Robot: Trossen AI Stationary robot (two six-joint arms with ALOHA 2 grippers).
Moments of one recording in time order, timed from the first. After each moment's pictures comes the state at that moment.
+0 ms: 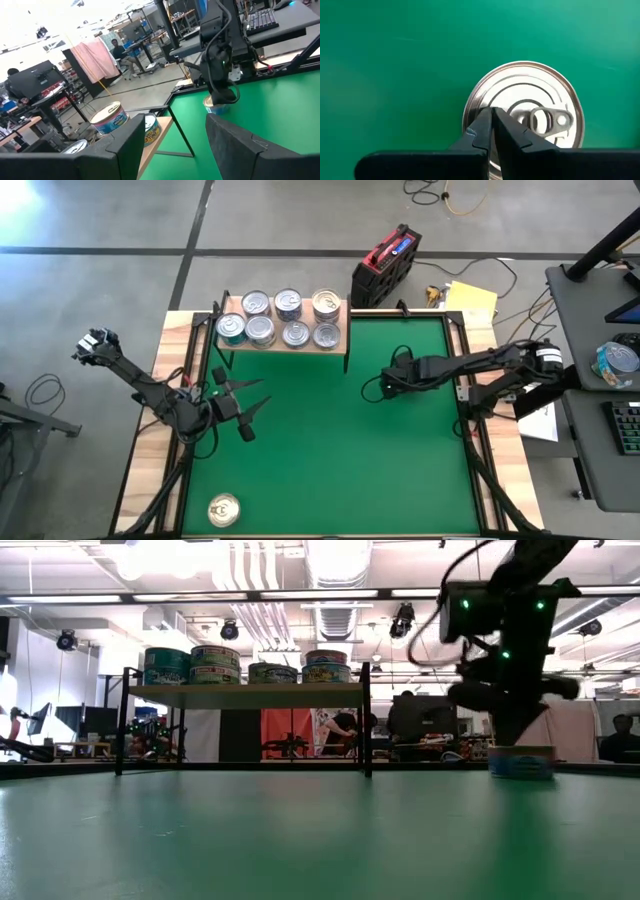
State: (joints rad) left arm -0.62 0.94 0.65 0.21 -1.12 0.33; right arm -0.13 1.44 0.76 -0.81 0.37 1.05
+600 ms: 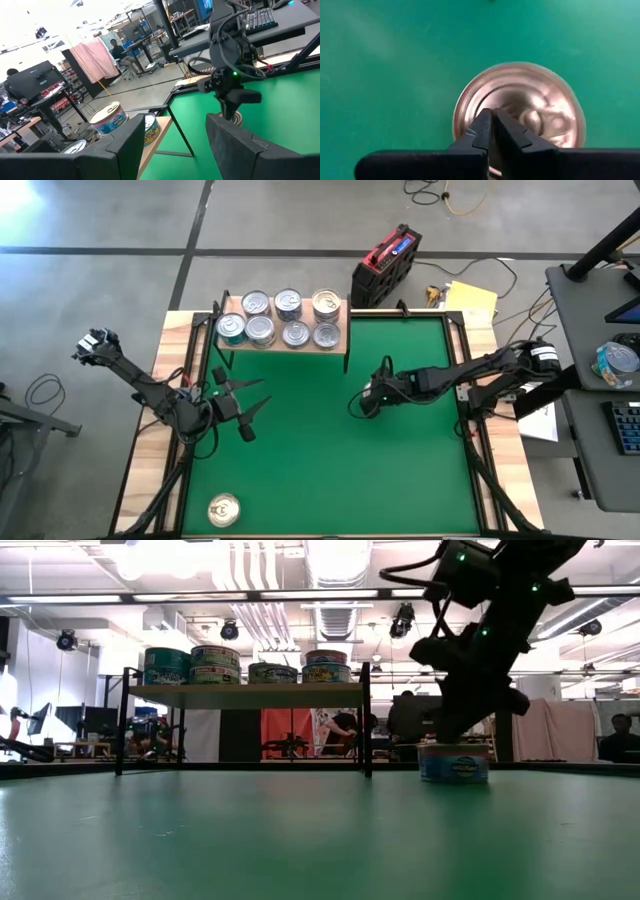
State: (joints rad) left arm -0.62 0.94 0.65 0.21 -1.12 0.32; right arm 0.00 1.46 0.76 -0.38 0.25 0.89
